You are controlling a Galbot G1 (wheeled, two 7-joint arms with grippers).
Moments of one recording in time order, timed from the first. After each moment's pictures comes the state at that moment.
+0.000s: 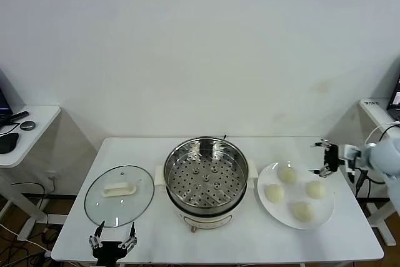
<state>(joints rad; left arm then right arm) 1.81 -1.53 -0.62 -2.13 0.11 0.20 -0.03 -0.53 0.64 0.10 1.36 -0.36 0.01 -1.14</state>
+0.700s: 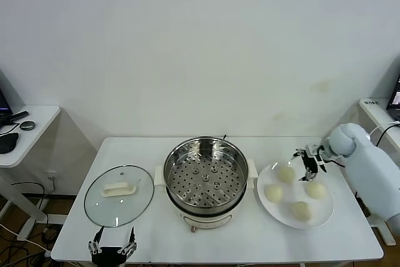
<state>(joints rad) 1.85 -1.54 -0.62 -2.14 0.12 0.18 -0.04 -0.29 0.87 -0.09 1.01 -0.57 0.16 -1.25</state>
